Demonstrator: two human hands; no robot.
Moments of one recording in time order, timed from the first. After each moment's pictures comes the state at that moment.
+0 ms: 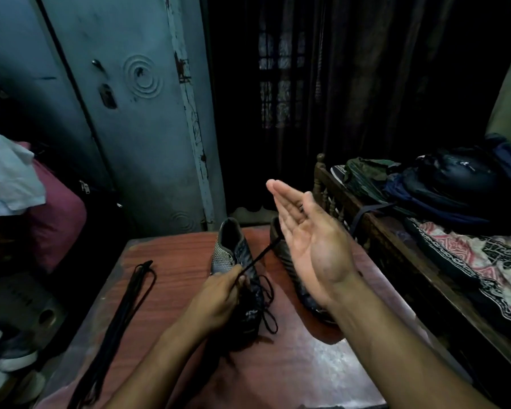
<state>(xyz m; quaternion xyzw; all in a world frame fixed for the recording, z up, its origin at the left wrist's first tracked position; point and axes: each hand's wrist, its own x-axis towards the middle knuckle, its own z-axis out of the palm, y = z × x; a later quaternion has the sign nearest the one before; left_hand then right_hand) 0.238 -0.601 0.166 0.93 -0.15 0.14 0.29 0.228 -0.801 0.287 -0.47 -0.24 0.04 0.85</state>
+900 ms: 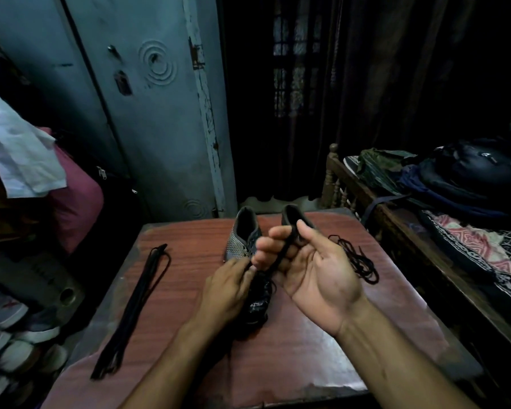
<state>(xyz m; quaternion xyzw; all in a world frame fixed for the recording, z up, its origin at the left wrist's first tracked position) 0.219 -0.607 0.150 0.94 -0.06 0.18 0.27 0.186 -0.793 0.270 -0.32 -0.15 0.27 0.90</state>
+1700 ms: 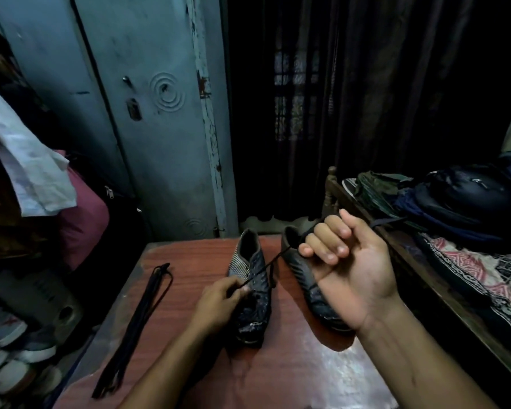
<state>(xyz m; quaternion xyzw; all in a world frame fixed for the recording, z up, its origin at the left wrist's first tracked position) 0.233 -0.585 0.154 0.91 0.00 0.09 0.41 0.183 -0.821 0.317 -0.28 -0.15 0.13 0.94</state>
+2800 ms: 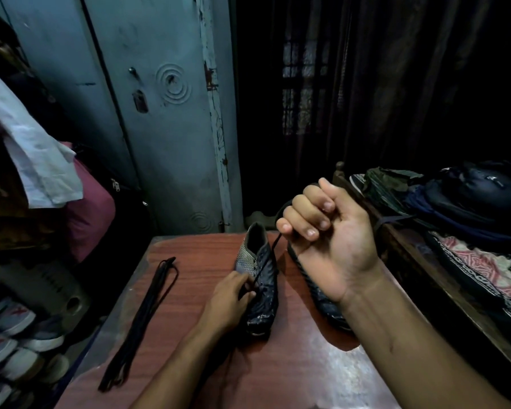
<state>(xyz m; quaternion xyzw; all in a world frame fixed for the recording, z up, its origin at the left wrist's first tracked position) 0.238 -0.592 0.144 0.94 -0.05 0.15 0.29 0.193 -0.787 0.341 -0.28 -0.24 0.16 0.92</state>
